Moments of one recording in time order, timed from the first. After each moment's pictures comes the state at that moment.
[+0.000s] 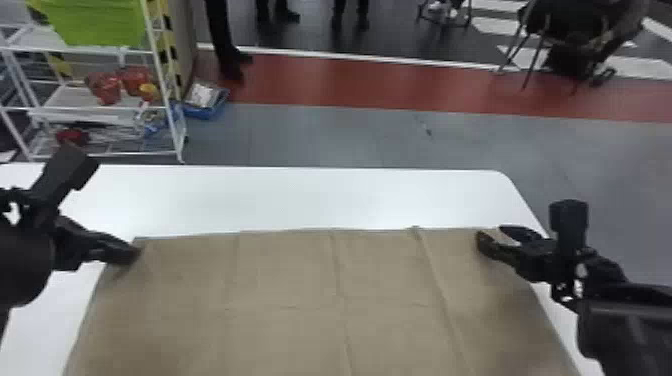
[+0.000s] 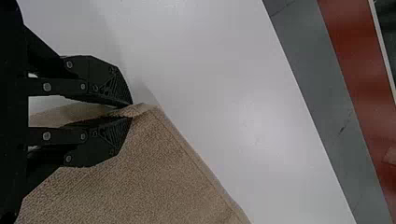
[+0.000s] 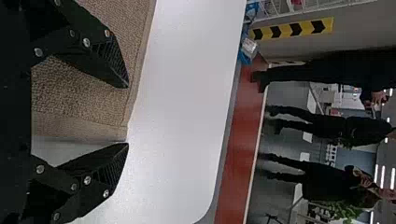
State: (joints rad) left arm -0.26 0.18 0.05 -1.56 -0.77 0.89 -1.22; right arm -0.14 -0.29 -0.37 -1.26 0.16 0.28 0.65
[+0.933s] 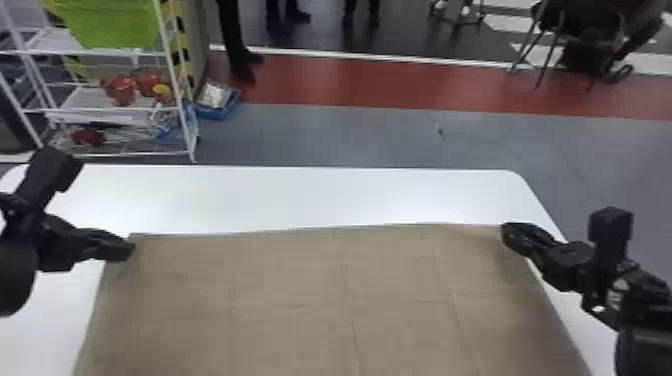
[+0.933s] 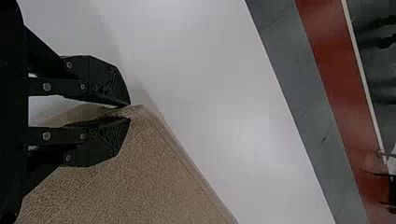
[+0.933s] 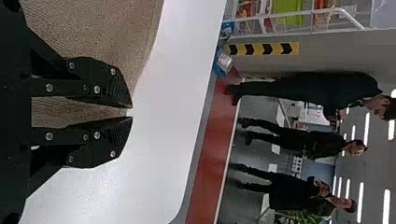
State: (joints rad) left arm -0.21 0.17 0.17 -1.61 -0.73 0.80 -1.20; right arm -0.01 -0.28 -0.42 -1.40 0.08 0.18 0.72
